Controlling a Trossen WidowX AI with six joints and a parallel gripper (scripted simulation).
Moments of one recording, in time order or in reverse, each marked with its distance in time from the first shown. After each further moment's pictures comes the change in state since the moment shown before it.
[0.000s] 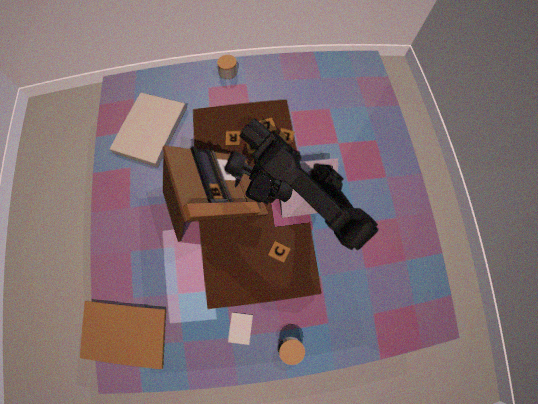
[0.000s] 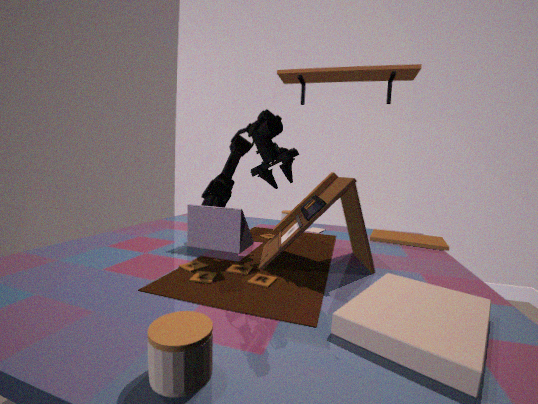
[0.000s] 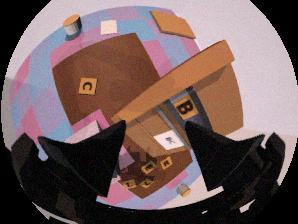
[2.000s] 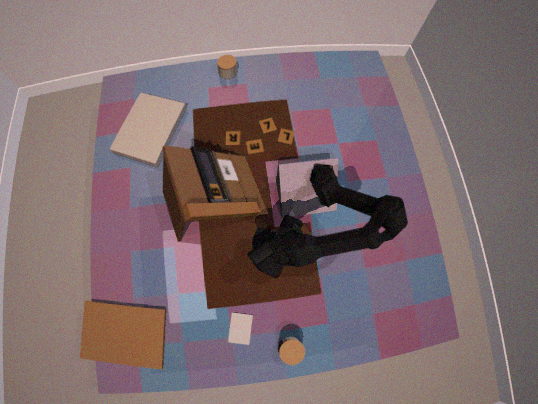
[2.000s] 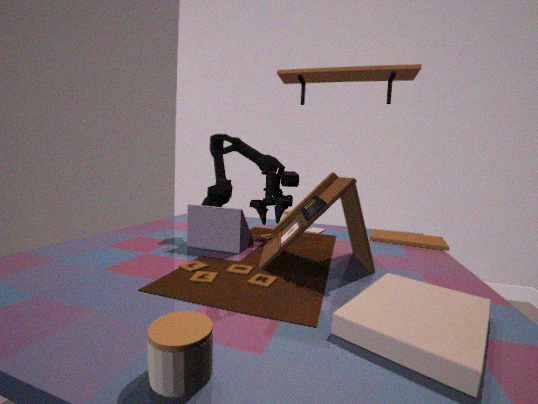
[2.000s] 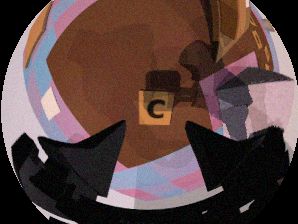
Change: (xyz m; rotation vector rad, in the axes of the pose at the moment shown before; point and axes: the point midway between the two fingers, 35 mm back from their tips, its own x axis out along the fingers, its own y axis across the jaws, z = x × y) arm 0.136 0.185 0.065 1.662 0.547 0.000
